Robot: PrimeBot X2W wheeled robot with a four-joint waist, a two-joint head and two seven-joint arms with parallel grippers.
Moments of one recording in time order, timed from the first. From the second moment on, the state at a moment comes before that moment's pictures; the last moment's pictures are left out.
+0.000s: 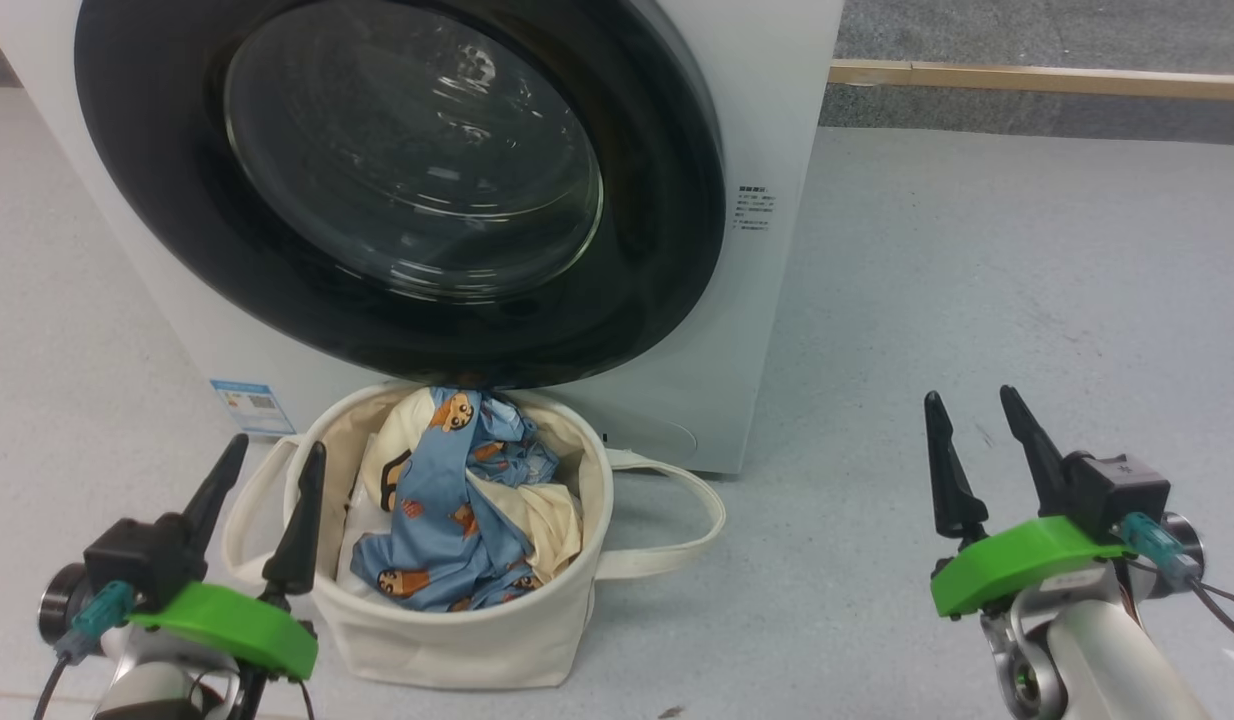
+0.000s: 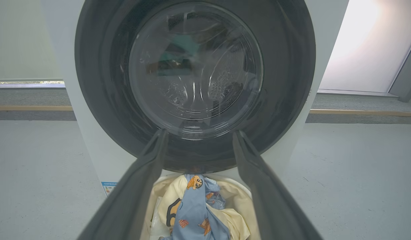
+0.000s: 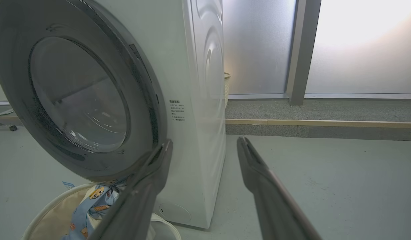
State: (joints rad) left arm -0.25 0.23 -0.05 0.43 -0.24 -0.13 -0.25; right arm -0.24 -0.18 0.20 0.35 0.30 0.13 -0.25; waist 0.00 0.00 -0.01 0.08
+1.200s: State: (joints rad) left arm -0.25 0.18 0.05 0.39 -0.24 -0.13 -0.25; right arm -0.24 -0.14 0.13 0.36 0.33 0.13 -0.25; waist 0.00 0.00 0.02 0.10
